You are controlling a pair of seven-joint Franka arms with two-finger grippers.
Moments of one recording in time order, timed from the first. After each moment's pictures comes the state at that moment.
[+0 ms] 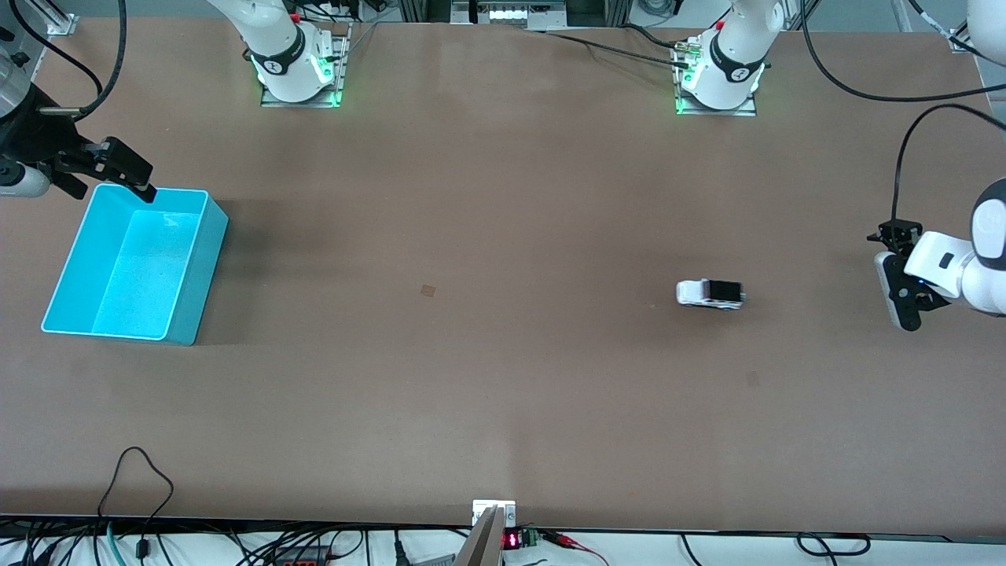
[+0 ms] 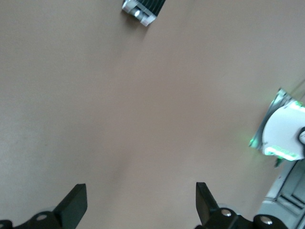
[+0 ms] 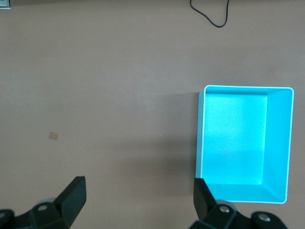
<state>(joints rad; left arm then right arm) 0.30 0.48 -0.15 -1.46 0.16 1.46 1.23 0.00 -0.06 0.06 -1.67 -0.01 1.71 0.11</state>
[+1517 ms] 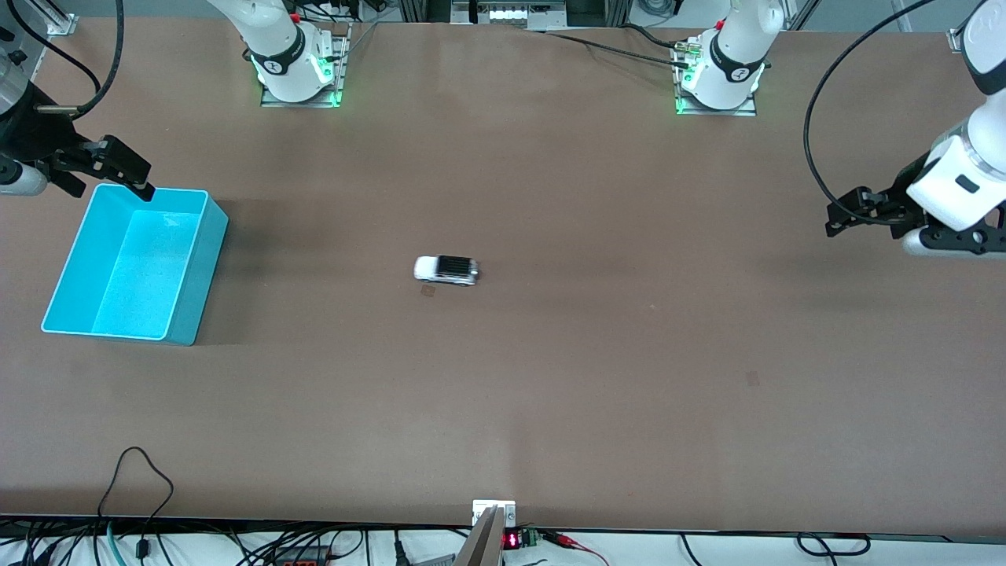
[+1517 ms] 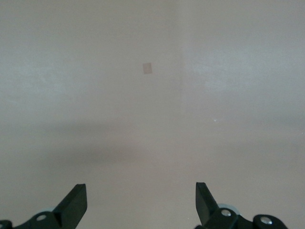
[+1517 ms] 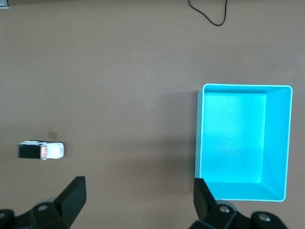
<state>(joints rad) 0.07 0.01 -0.08 -1.72 -0.01 1.73 -0.01 0.00 -0.06 0.05 -1.67 -0.01 1.71 0.11</state>
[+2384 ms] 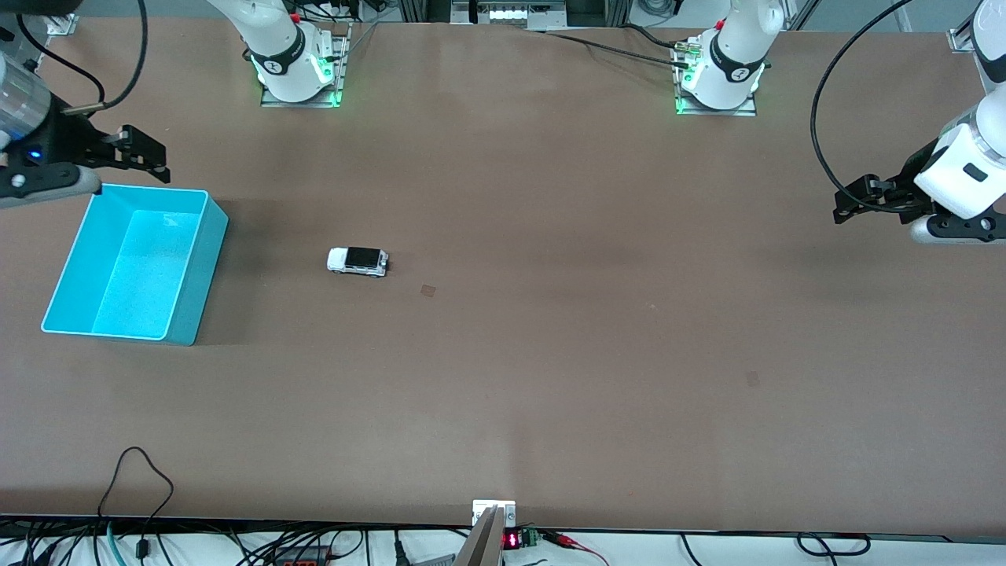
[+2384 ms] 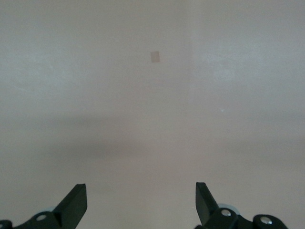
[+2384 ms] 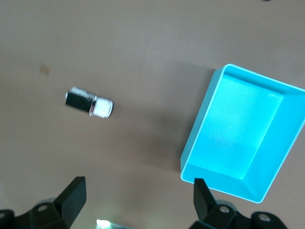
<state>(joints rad) 0.07 0.00 -0.07 -1.72 0.00 1.68 -0.01 0.00 -0.03 0.04 -1.71 -0.01 1.58 -0.24</state>
